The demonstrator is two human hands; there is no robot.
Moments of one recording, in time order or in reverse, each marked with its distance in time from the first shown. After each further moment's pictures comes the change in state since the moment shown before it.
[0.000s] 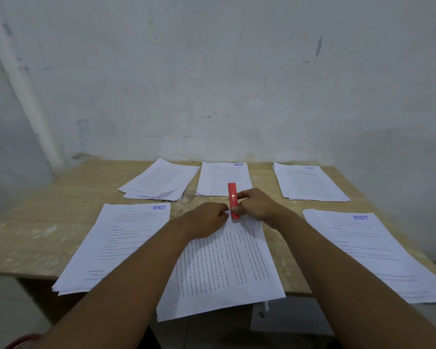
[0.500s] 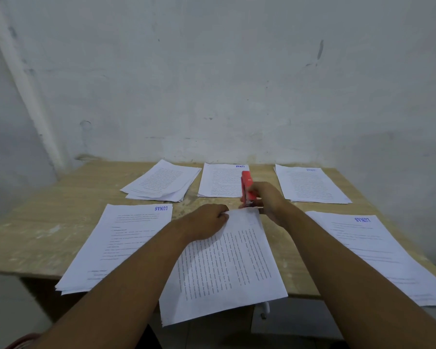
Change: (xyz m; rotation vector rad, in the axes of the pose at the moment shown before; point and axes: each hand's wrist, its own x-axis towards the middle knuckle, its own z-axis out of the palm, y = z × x) left_hand -0.006 -0.006 -0.001 -0.029 0.024 -0.001; right_hand 0.003 0.004 -0.017 0.448 0.093 0.097
